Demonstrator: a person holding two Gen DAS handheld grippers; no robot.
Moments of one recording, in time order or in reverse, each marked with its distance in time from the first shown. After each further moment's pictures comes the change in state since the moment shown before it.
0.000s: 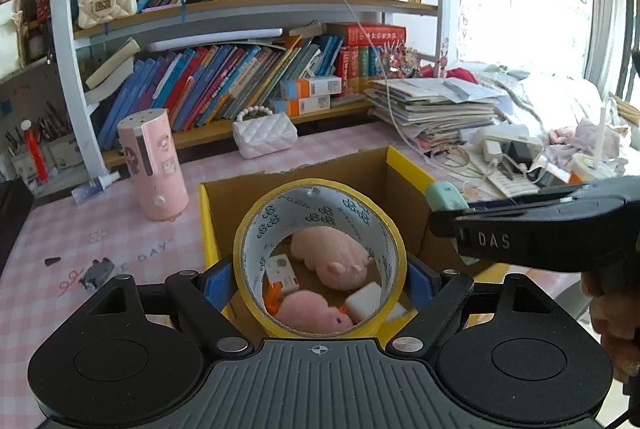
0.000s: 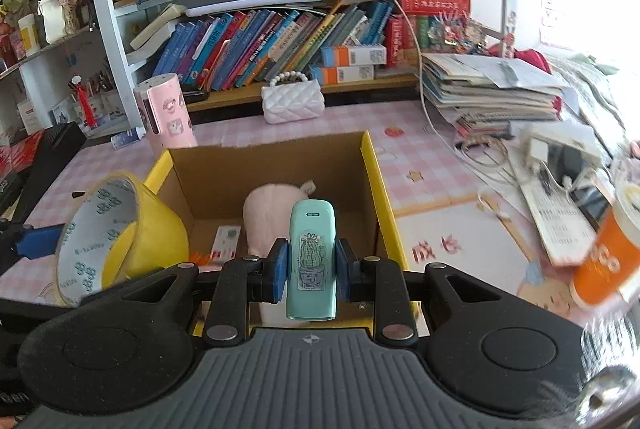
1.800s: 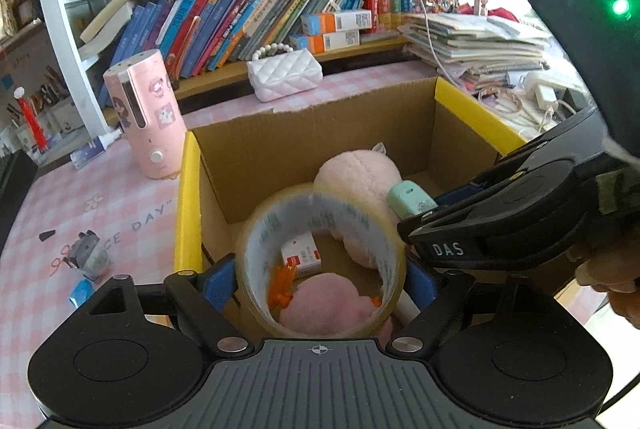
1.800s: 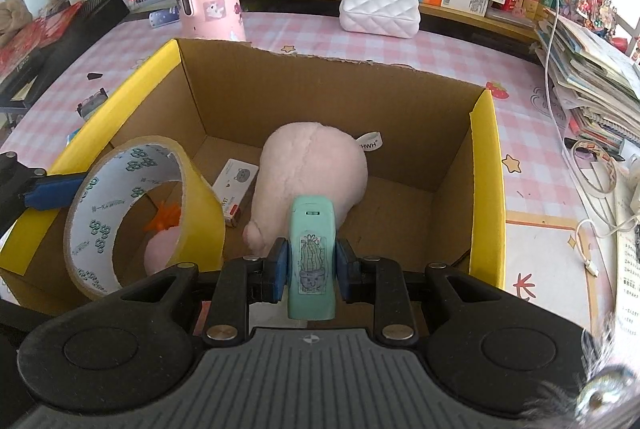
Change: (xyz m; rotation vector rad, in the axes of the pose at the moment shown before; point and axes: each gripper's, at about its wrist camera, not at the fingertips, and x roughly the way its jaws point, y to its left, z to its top) left arm 0.076 -0.002 -0.004 0.007 0.162 0.096; right arm 0.127 0.008 0.019 -0.268 0.314 0.176
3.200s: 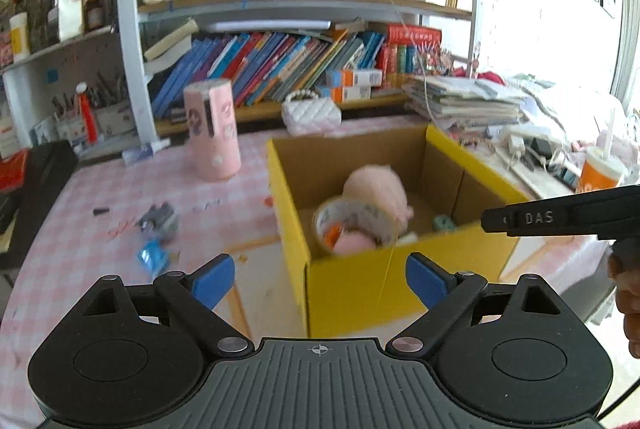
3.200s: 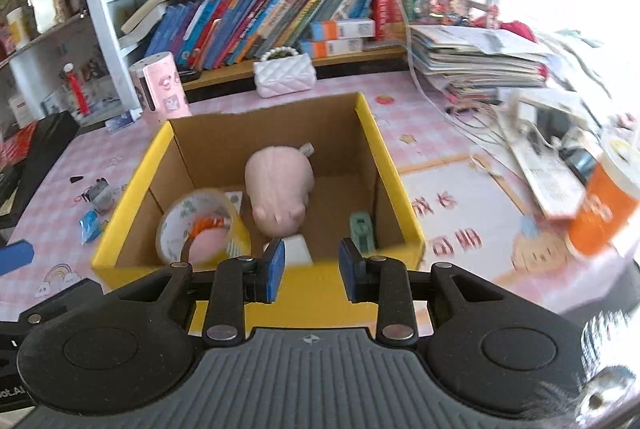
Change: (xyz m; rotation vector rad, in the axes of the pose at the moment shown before) left arm -0.122 0.051 -0.071 -0.087 -0.151 -0.034; right arm -0.121 0.052 -0.086 0.339 -0.255 -0.212
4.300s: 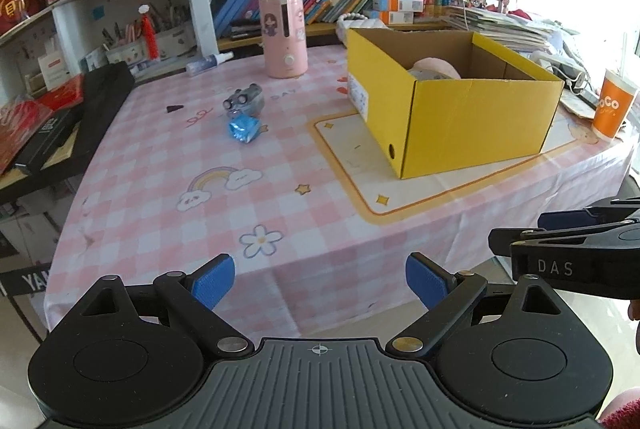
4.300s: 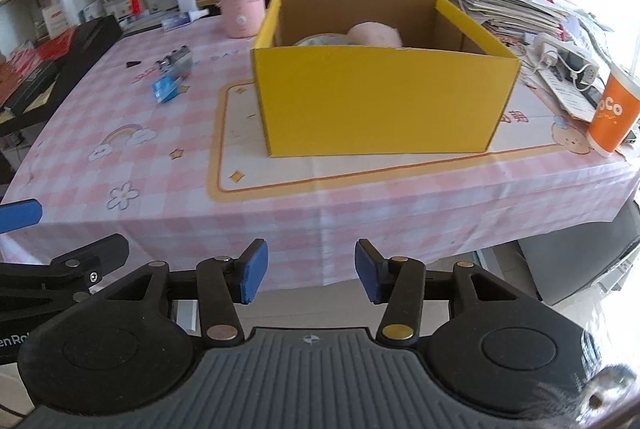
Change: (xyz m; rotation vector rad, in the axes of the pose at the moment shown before) left arm -0.065 0.070 -0.092 -0.002 0.169 0.080; right arm -0.048 0.122 -0.130 -0.091 0.141 -0.002
